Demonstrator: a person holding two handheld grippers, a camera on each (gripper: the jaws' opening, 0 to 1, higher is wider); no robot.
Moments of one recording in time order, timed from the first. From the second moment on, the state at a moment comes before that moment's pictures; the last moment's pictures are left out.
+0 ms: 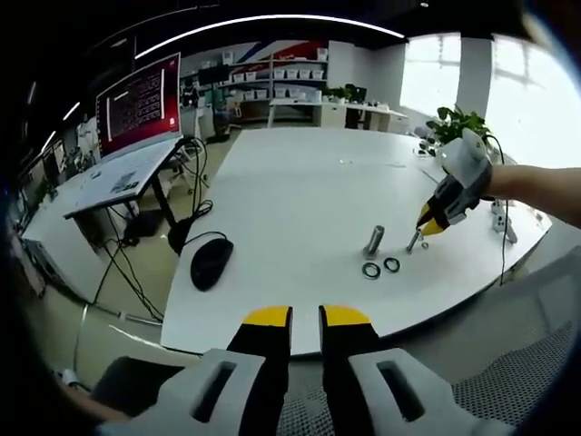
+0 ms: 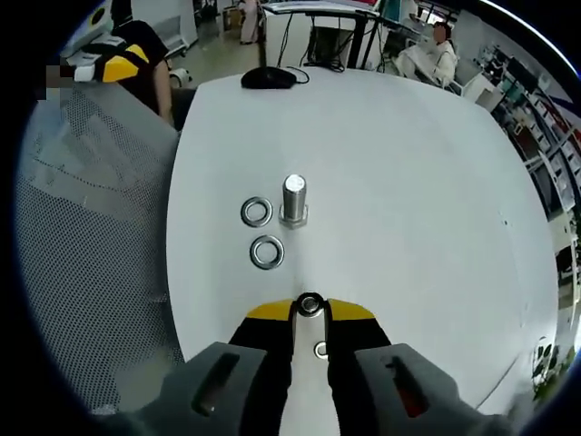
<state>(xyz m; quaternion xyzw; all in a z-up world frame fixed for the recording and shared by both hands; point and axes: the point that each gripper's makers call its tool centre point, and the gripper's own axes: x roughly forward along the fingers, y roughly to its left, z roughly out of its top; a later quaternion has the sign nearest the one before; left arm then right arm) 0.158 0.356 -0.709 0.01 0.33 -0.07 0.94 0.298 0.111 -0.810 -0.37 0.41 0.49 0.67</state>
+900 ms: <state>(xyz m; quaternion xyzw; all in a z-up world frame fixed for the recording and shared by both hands) 0.156 0.357 -0.713 0.02 0.34 -0.08 0.94 0.301 0.110 -0.854 -0.37 0.44 0.49 0.66</state>
